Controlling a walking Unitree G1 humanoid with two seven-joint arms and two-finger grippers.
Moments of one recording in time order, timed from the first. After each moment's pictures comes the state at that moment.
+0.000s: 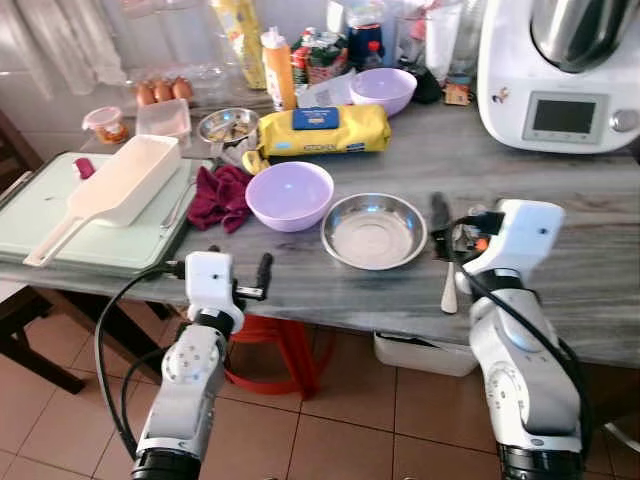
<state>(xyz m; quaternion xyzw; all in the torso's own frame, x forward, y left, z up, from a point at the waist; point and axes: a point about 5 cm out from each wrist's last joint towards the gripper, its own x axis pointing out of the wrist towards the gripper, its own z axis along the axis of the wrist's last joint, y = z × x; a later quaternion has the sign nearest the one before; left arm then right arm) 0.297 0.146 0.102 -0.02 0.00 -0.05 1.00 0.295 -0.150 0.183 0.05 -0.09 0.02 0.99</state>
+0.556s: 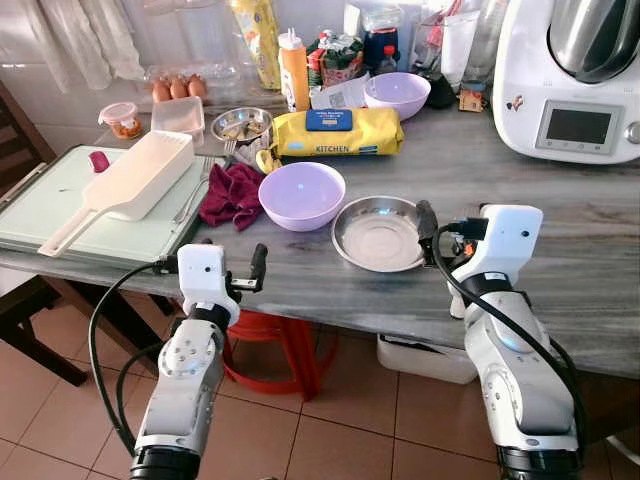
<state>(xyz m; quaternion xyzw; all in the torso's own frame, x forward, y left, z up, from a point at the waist) 0.298 0.142 0.112 -0.03 -0.03 -0.05 1.00 0.296 -0.149 0.176 0.03 -0.07 0.02 1.00</state>
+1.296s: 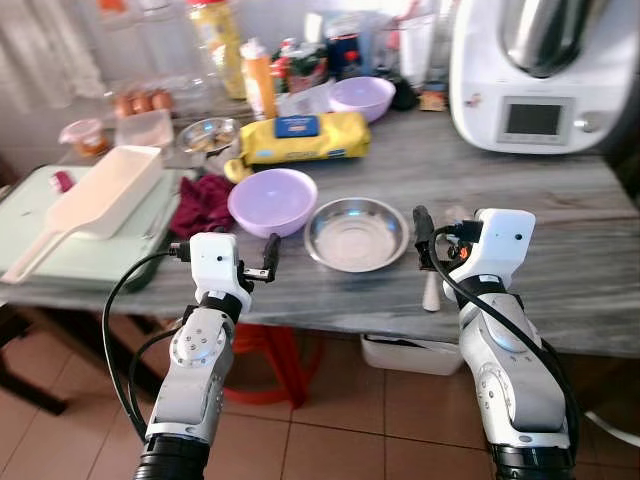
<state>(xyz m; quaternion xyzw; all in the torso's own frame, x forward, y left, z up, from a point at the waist) 0.306 0.131 0.122 -0.03 -0.04 -0.07 1.00 0.299 -0.146 0.168 0.04 -0.06 0.02 1.00</state>
